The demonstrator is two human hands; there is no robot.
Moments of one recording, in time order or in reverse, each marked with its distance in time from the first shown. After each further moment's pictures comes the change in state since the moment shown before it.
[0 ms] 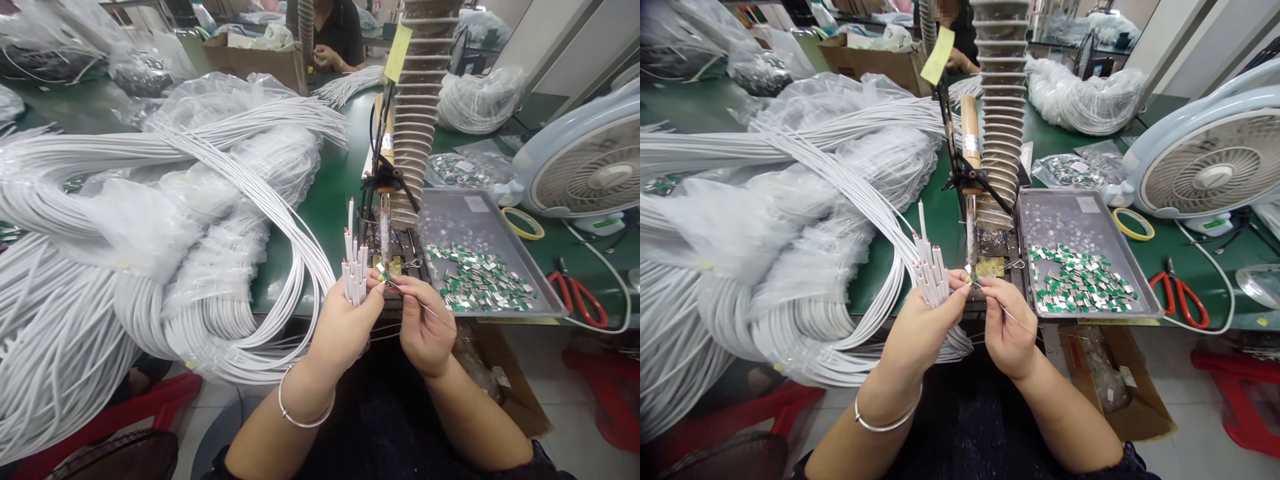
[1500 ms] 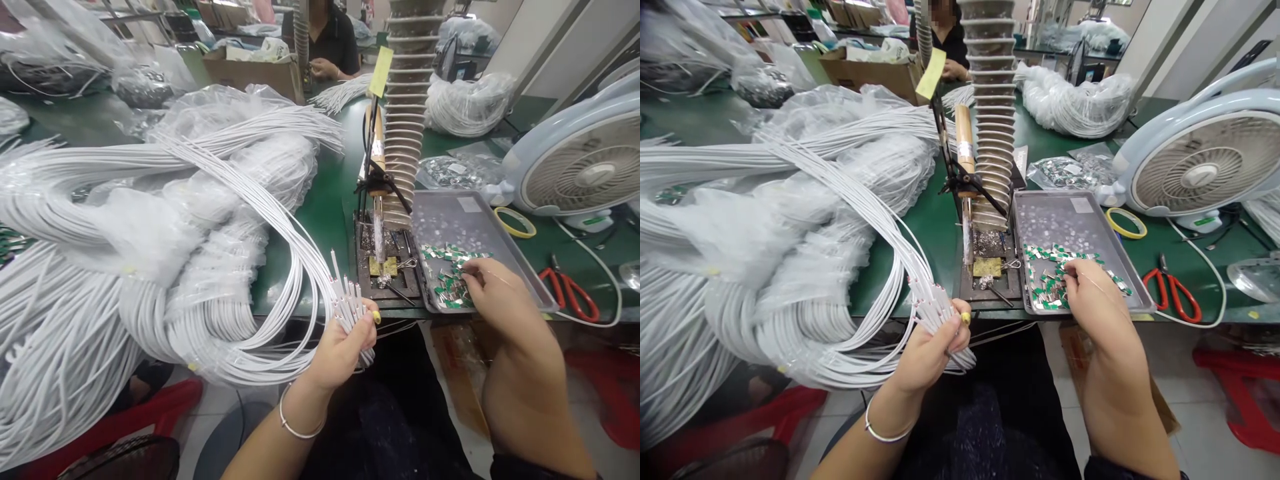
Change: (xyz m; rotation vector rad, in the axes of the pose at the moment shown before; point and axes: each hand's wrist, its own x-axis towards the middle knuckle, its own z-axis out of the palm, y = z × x) left_hand -0.019 -0.045 -0.015 -0.336 -0.306 -0.065; right_hand 0.040 0.065 -0.108 -0.923 -0.477 0.403
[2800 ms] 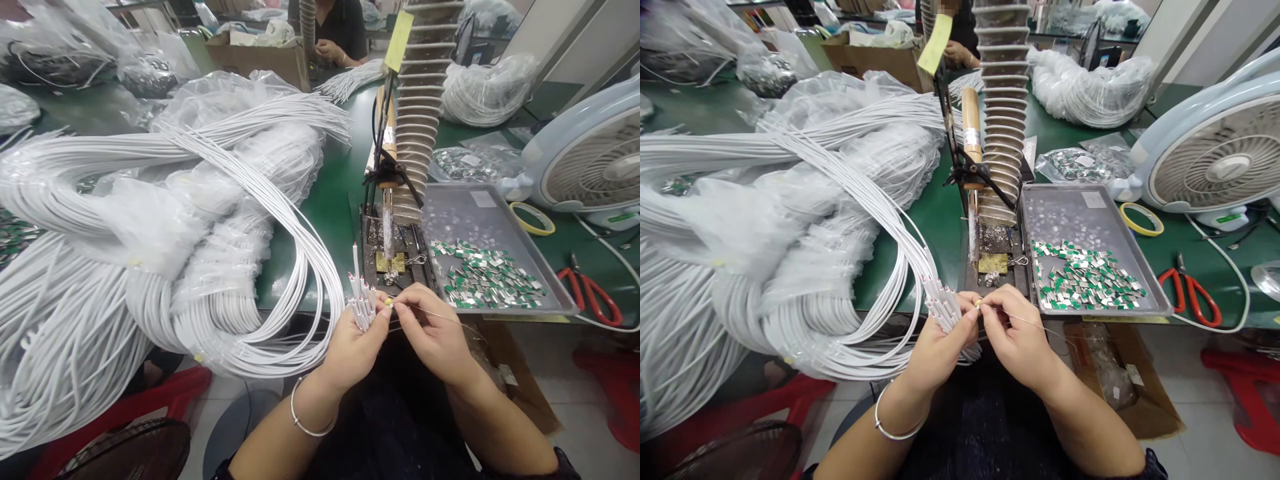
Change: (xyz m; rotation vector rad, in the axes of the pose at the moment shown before) left_hand 0.003 0.001 0.010 0.266 0.095 0.082; right_hand -0.047 -0.110 0.007 0.925 -0.034 -0.347
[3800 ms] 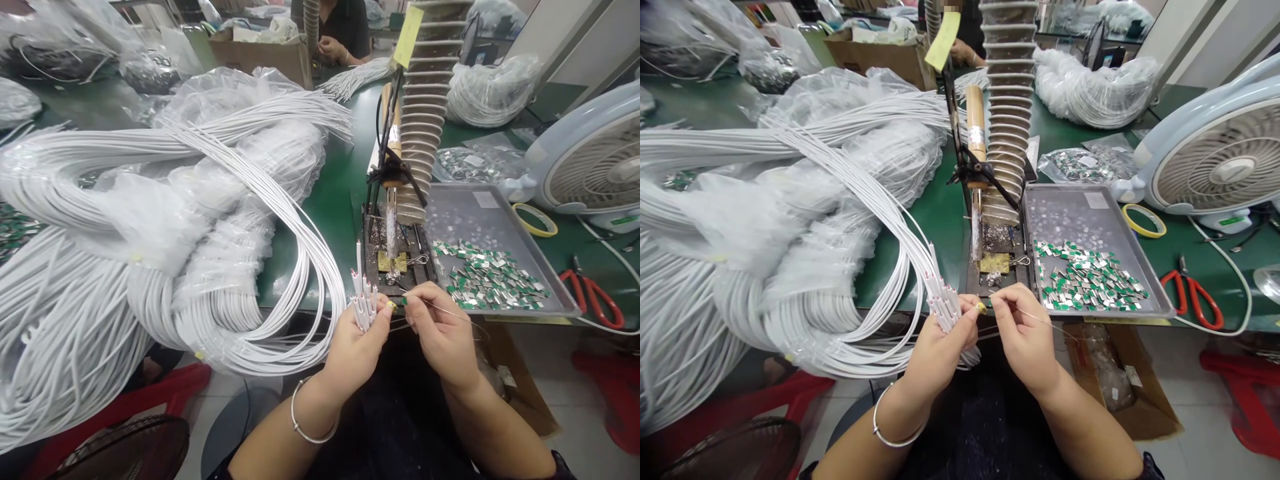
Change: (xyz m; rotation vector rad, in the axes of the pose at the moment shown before) left_hand -0.005 0.003 0.006 -0.065 0.099 -0.109; right_hand -0.007 0.002 0.006 0.189 0.179 0.206
